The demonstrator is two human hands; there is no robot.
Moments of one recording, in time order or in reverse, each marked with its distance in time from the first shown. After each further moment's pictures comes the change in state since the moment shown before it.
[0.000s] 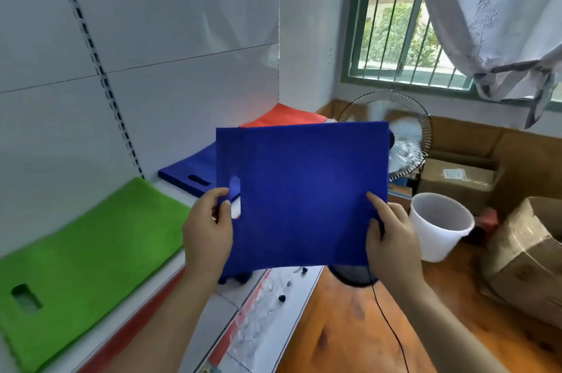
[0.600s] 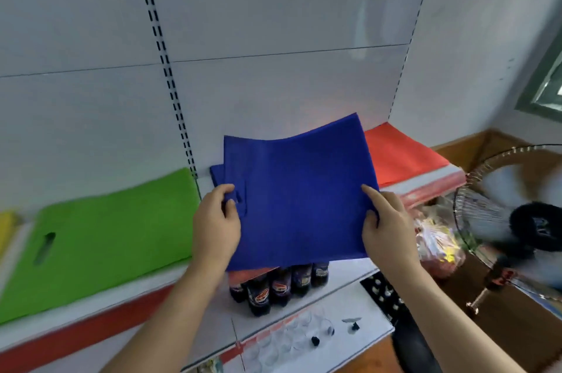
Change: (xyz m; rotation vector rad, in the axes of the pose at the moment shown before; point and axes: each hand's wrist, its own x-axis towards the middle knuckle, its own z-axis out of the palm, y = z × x) left_hand 0.089 -0.023 0.079 0.317 0.387 -0.267; right_hand 0.234 0.045 0.186 0.240 -0.462 -0.262
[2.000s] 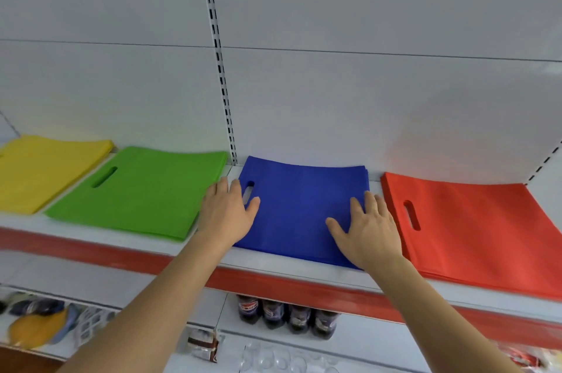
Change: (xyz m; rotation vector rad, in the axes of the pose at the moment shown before) left_hand 0.038 0.014 0.064 0.969 -0.087 -0.368; right_hand 0.171 0.033 0.112 -0.429 -0.667 -0.455
